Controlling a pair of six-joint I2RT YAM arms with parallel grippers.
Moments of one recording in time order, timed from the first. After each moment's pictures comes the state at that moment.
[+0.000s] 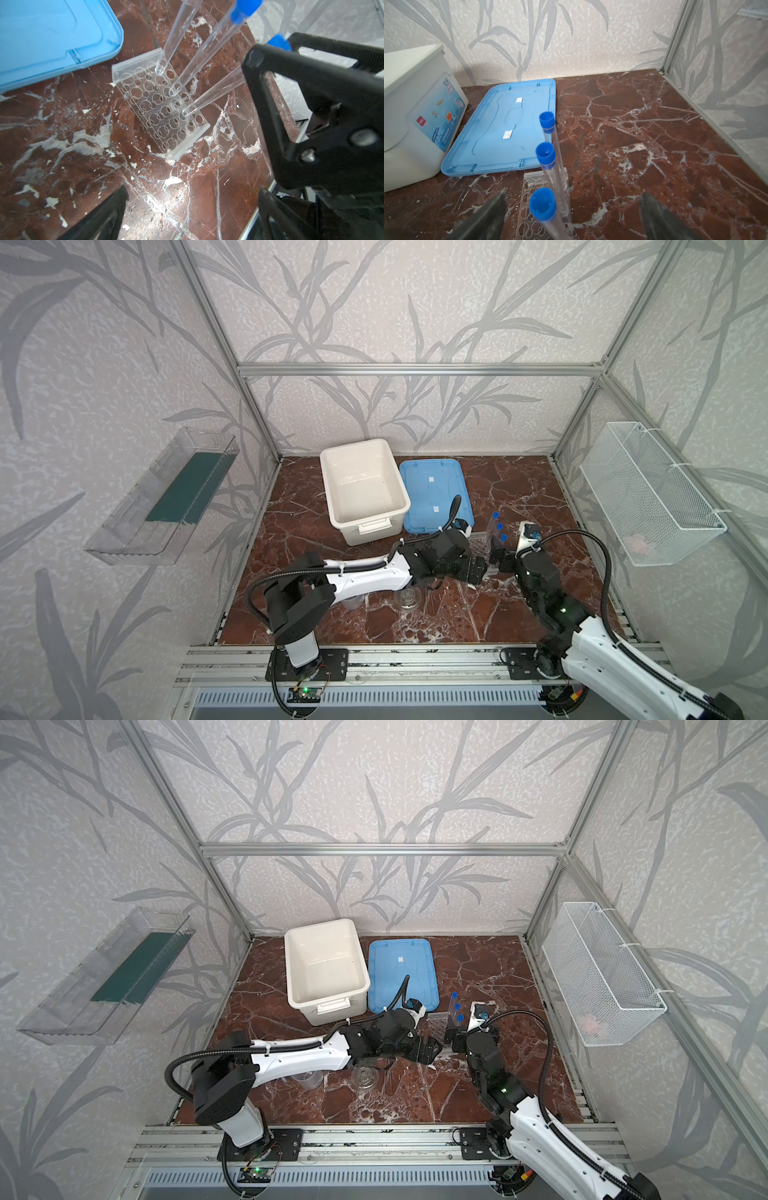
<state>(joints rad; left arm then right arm) -1.07 1.69 1.16 -0.15 0.01 -0.66 0.55 0.59 0.29 -0.02 0.50 0.31</state>
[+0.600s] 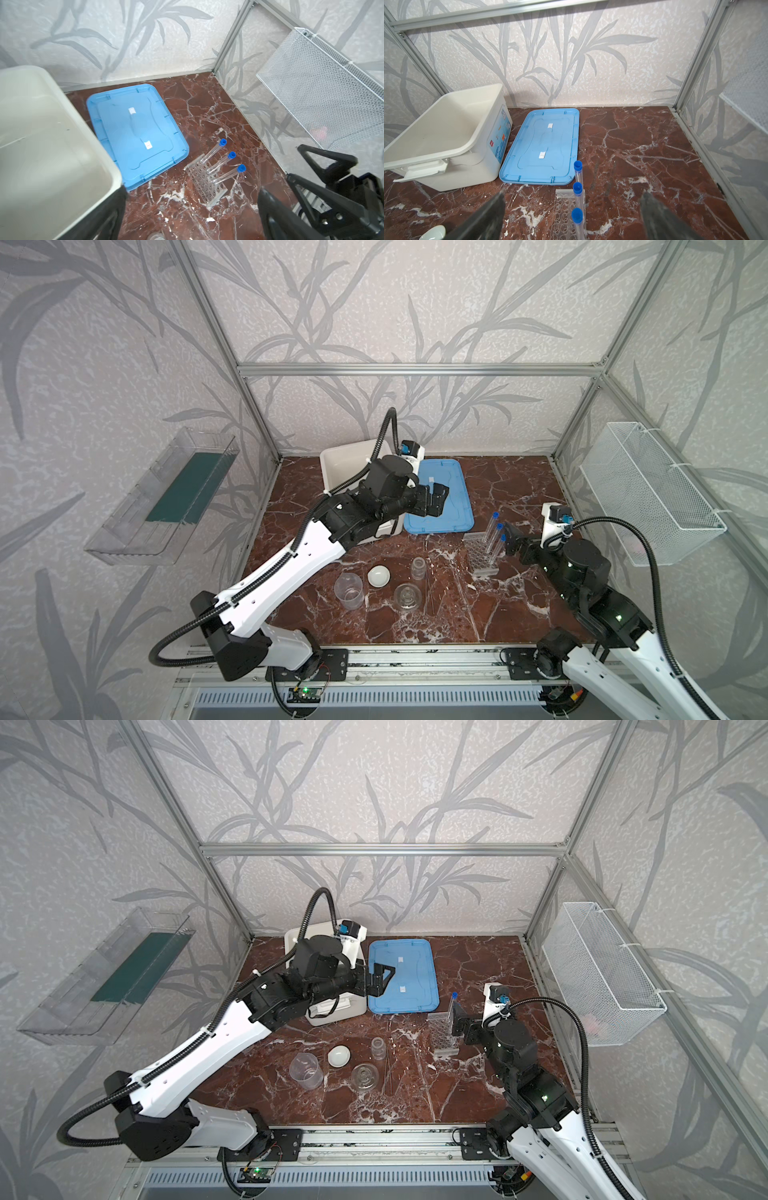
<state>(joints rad) -0.75 1.38 1.60 -0.69 -0.08 -0.41 0.55 0.58 0.77 -0.46 0.35 0.20</state>
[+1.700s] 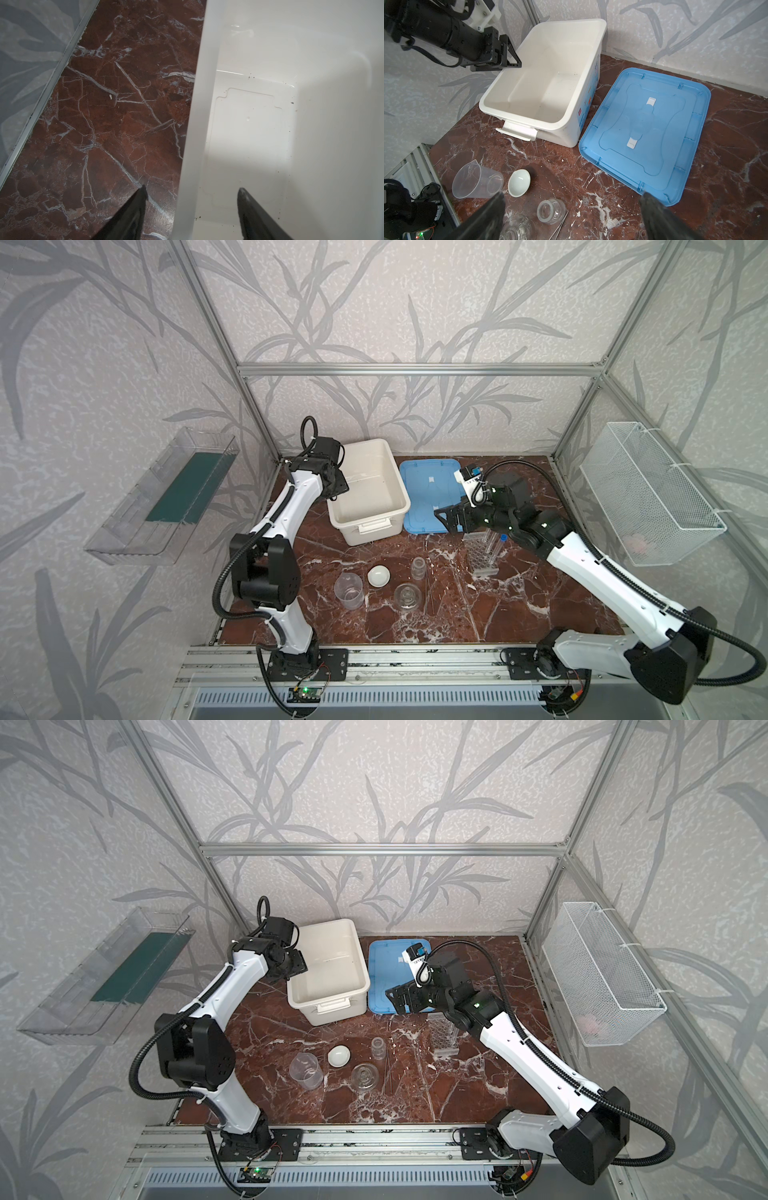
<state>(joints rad) -0.10 1.77 1.61 -0.93 -0.22 -0.55 0.60 1.25 1.18 -0.47 -0.18 0.18</state>
